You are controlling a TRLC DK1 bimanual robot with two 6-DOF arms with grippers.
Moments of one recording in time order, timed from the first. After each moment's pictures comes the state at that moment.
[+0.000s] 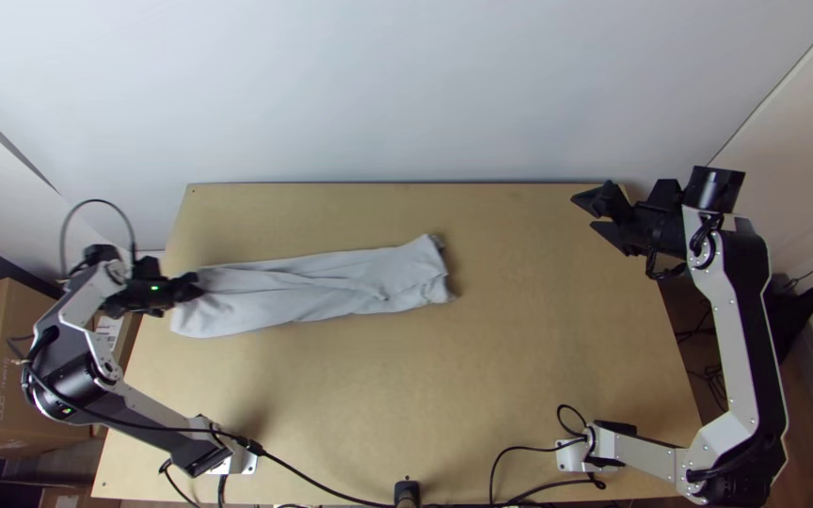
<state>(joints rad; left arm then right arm) 0.66 1.73 1.18 -0.70 0.45 0.22 -0.11 1.31 1.43 -0.80 -0.53 0.60</state>
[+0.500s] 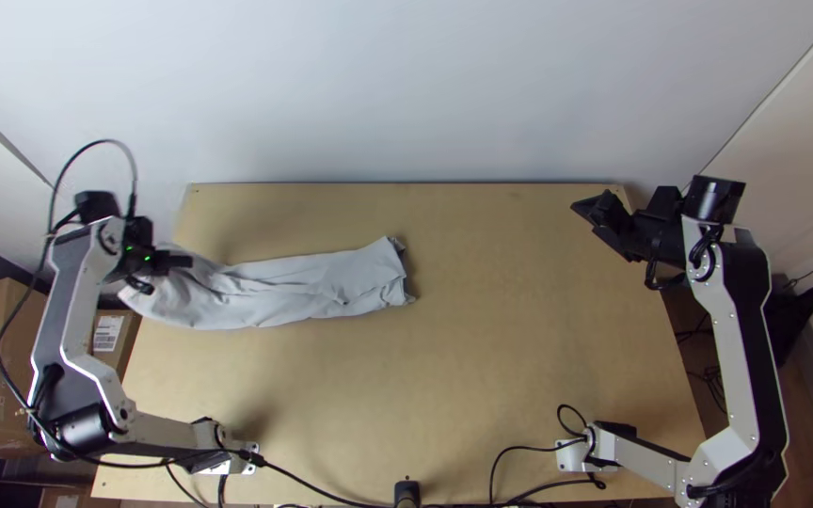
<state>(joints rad) 0.40 1.51 1.38 -0.88 -0.11 0.34 -0.10 1.25 1.38 -0.79 -0.50 0.56</state>
